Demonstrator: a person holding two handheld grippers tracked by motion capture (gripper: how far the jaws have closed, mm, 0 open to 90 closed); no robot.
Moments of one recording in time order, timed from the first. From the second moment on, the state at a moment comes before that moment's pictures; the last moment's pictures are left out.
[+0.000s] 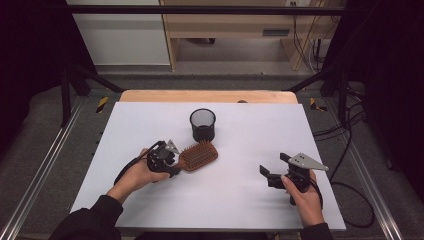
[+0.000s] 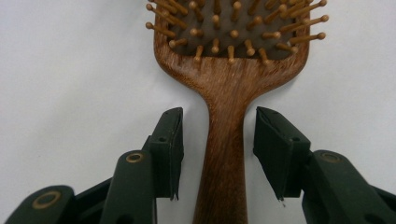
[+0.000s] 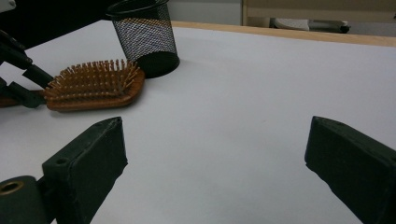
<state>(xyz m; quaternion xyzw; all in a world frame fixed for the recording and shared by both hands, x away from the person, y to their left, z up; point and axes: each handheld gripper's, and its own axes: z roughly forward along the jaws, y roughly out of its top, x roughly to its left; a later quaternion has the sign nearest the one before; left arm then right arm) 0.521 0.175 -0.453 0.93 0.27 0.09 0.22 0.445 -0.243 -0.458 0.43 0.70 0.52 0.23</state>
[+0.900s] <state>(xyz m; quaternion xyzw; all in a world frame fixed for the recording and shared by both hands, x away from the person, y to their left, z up) 0.516 0.179 -0.451 0.94 0.25 0.07 0.21 0.445 -0.241 -0.460 0.43 0.71 0.51 0.23</state>
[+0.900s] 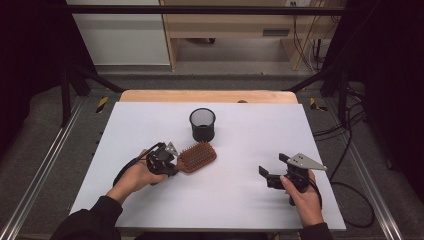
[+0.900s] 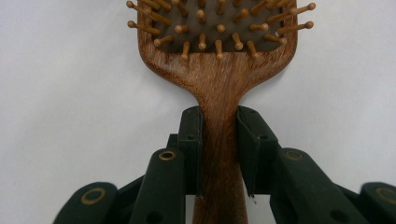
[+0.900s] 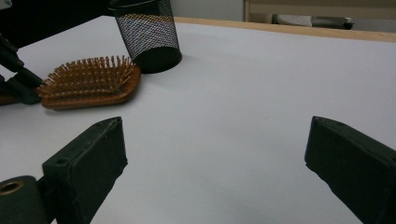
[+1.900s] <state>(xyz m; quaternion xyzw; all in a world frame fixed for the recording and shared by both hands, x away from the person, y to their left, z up) 0.505 0.177 -0.452 0.94 0.26 0.10 0.22 0.446 -0.240 -0.461 0.43 0.71 0.51 0.22</state>
